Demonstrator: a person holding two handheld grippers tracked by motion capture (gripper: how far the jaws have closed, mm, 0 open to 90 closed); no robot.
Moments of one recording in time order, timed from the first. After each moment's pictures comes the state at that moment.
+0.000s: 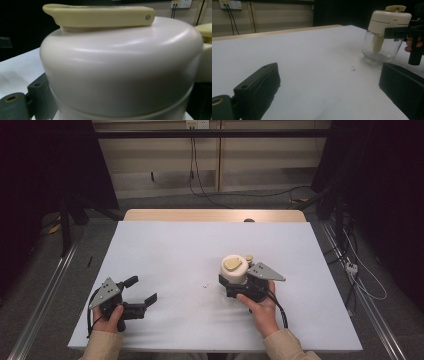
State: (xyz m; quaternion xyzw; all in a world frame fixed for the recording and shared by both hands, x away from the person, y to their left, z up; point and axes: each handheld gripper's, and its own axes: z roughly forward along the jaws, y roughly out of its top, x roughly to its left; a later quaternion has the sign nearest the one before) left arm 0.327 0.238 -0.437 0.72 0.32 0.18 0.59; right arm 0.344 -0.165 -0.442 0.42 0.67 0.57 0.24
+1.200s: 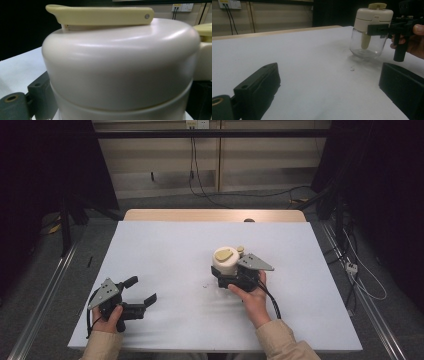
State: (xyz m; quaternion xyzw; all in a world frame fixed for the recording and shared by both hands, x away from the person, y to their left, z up) left arm 0.326 0.240 -0.438 0.71 0.33 0.18 0.59; right arm 0.373 -0.146 -0.439 0.40 0.67 0.56 0.25
